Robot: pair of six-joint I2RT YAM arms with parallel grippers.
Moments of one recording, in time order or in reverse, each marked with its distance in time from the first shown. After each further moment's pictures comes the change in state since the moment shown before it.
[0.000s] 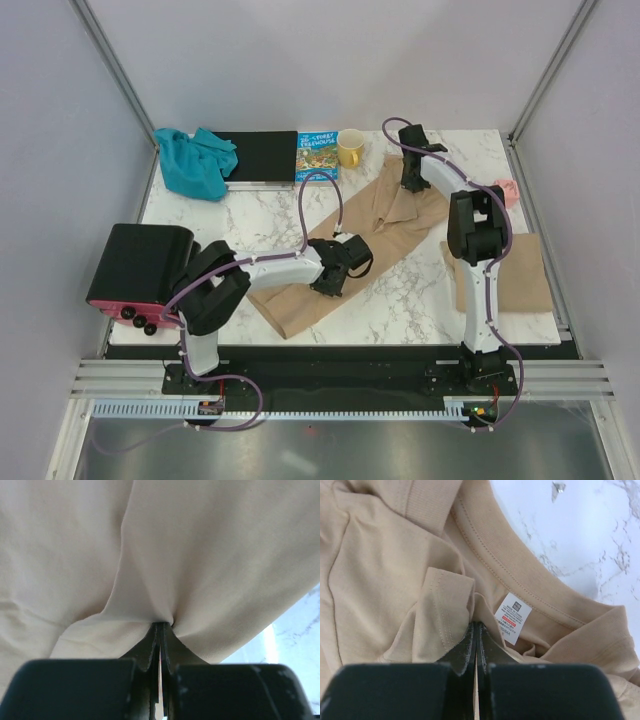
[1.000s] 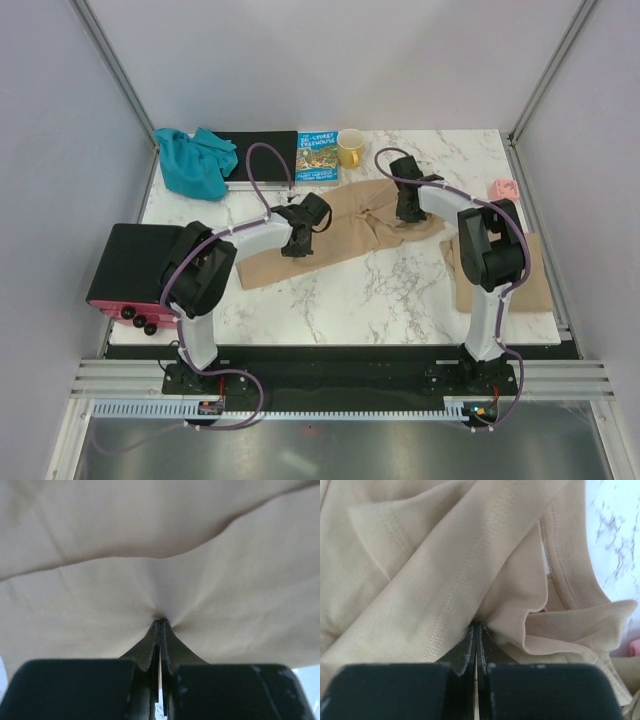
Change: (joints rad) left arm 0.346 0.023 0.017 0.107 -0.034 0.018; right arm 0.103 -0.320 -0.536 0.163 0.019 0.124
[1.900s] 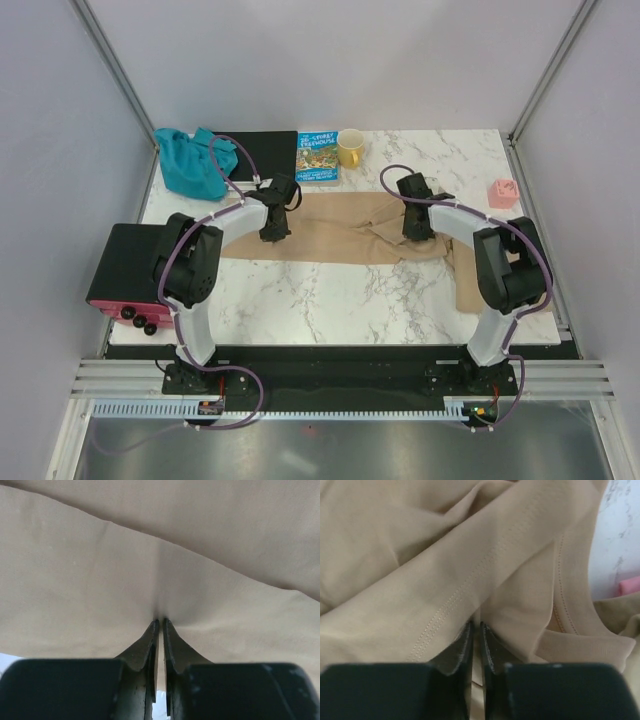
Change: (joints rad) left arm 0.198 0.023 0.040 0.021 0.033 -0.008; right arm 0.015 -0.216 -0.241 0.034 -0.039 -0.042
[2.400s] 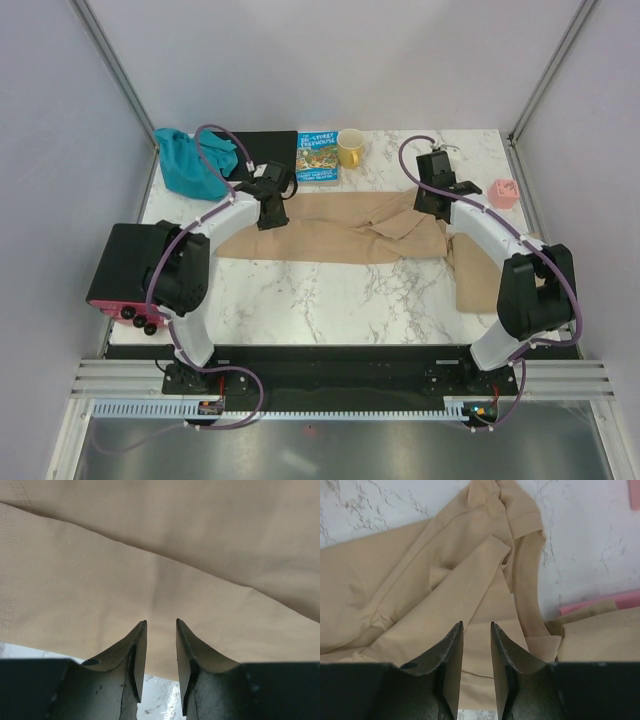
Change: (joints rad) left arm 0.014 -0.093 0.050 -0.031 0.002 -0.006; right arm -0.045 -0.185 0.071 0.011 0.036 -0.025
